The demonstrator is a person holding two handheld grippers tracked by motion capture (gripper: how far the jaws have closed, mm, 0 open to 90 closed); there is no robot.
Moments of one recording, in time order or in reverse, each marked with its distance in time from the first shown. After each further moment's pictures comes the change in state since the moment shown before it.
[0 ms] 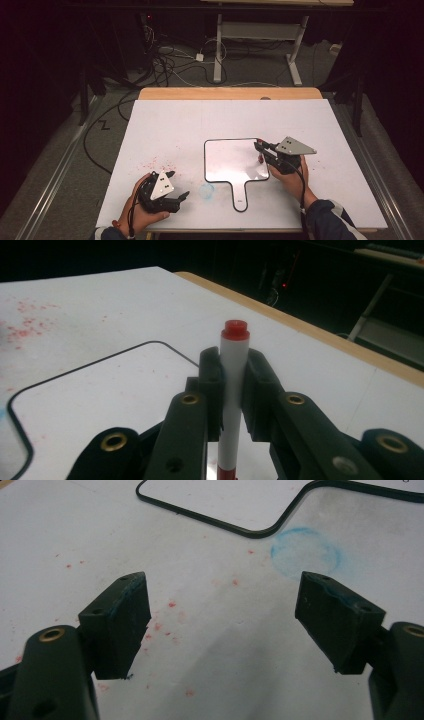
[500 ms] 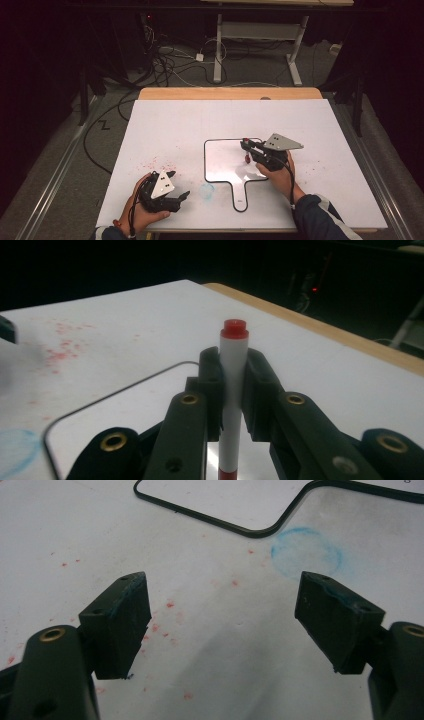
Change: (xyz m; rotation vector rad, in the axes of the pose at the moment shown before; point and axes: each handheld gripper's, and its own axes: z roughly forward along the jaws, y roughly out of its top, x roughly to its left) left arm 0.001 -0.001 0.001 -0.001 -0.008 -0.011; right arm 0.017 0.009 0.024 -0.026 0.142 0.065
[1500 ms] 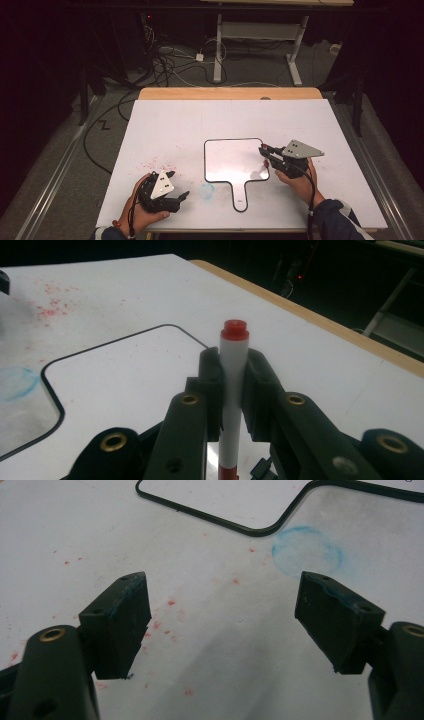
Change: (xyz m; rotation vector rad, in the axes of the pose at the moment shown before) left arm 0.001 0.000 -0.001 0.002 0.004 -0.006; right arm -0.015 -0.010 -0.051 0.066 -0.056 -0.054
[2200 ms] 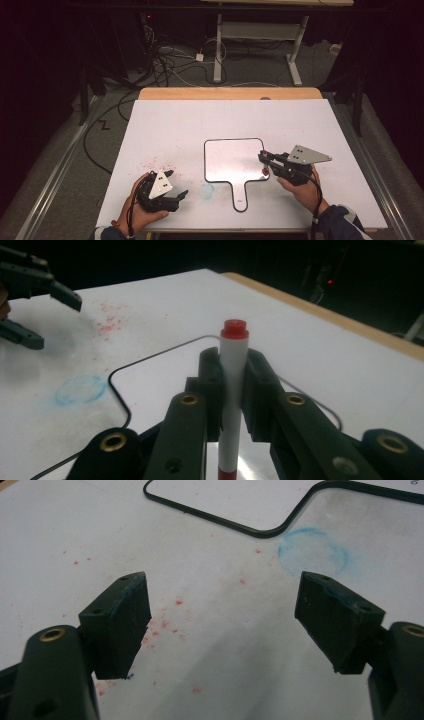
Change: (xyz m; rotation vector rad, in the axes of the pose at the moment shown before) left arm 0.003 -0.002 -0.002 -0.008 0.017 -0.007; right arm 0.012 0.009 -0.021 -0.050 0.075 0.043
